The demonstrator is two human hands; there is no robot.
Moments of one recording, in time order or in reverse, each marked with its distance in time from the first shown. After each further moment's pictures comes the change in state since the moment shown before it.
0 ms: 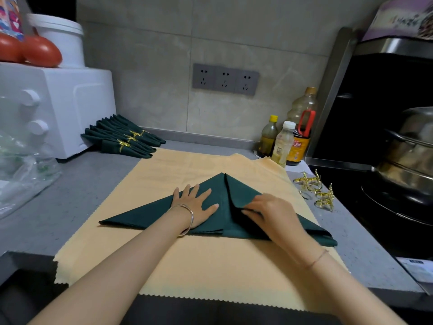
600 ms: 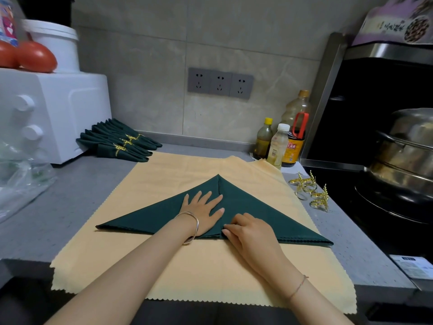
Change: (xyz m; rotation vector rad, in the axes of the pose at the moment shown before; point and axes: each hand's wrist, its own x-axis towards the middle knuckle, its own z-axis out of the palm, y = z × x) left_hand 0.002 0.019 0.007 -0.074 0.022 0.124; right_hand -0.024 -0.044 0.031 -0.087 0.079 -0.017
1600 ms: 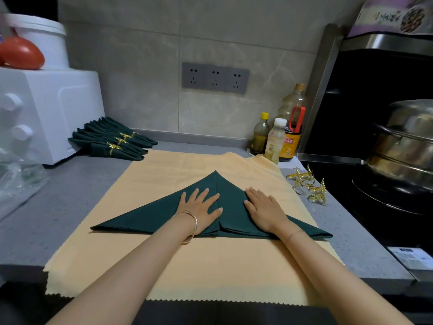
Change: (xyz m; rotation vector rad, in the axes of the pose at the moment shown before) left_hand -0.001 0.001 0.002 0.039 -0.009 -0.003; right_hand 0.031 0.076 0.024 0.149 -0.663 0.470
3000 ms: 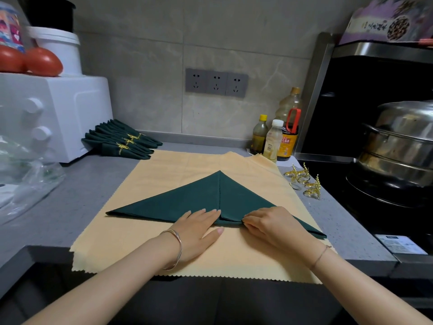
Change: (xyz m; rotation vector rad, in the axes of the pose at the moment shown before) left_hand -0.102 -0.001 -0.001 -0.119 -0.009 0.256; right_hand -0.084 -0.012 -0.013 -0.307 0.443 -0.620
